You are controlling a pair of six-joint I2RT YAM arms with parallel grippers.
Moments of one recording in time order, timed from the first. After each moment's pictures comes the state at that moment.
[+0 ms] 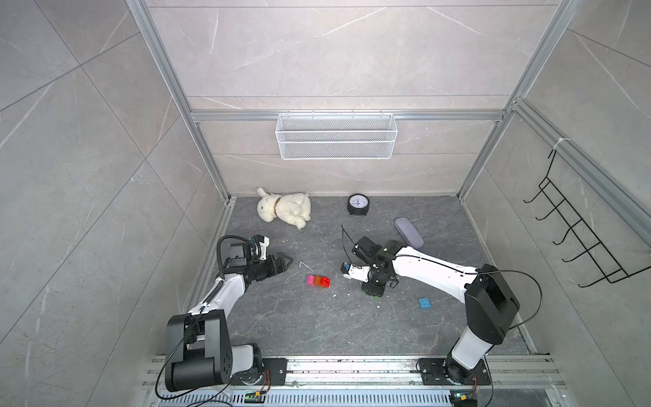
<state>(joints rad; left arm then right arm) 0.08 1.31 0.65 -0.24 0.64 -0.27 0.79 1.74 1.27 -0.98 -0.02 -0.52</state>
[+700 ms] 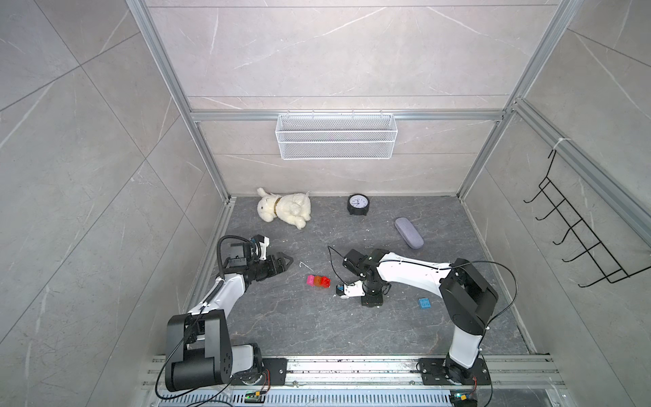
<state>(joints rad) 0.08 1.31 0.65 -0.24 0.64 -0.27 0.84 1.86 1.25 -0.98 0.03 -0.72</state>
